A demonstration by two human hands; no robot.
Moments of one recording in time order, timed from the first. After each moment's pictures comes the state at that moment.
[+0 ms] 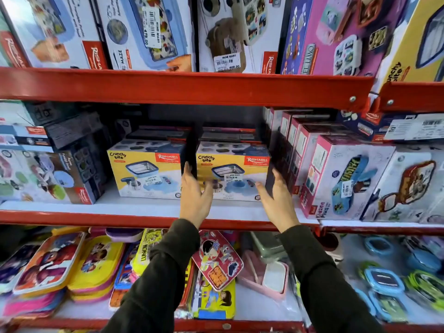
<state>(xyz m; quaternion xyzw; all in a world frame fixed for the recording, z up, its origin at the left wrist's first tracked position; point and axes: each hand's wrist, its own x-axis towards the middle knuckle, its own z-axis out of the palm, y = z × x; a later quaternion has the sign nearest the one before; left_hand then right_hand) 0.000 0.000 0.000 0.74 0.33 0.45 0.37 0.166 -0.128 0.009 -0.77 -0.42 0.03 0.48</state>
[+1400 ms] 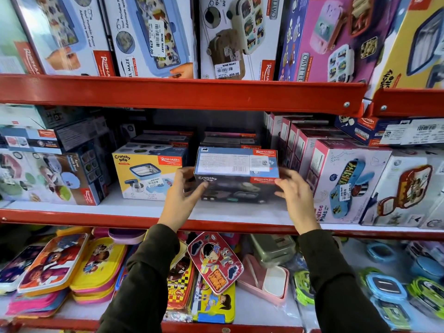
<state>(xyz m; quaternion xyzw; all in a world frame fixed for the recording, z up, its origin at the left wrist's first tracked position) -0.046 -0.004 0.020 0.74 0.29 0.44 0.42 0.173 -0.166 0.038 -0.64 -0.38 0.12 0.66</state>
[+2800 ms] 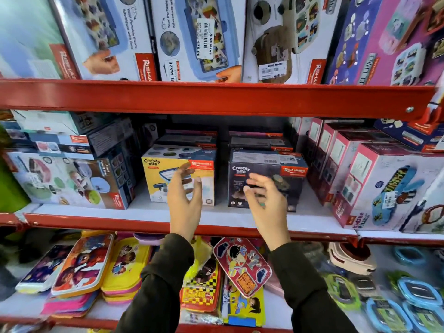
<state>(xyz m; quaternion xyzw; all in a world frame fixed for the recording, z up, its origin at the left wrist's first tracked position) -0.091 0.031 0.024 0.68 0.35 0.55 0.34 0.058 -0.079 0.024 -0.64 -0.44 0.05 0.62</state>
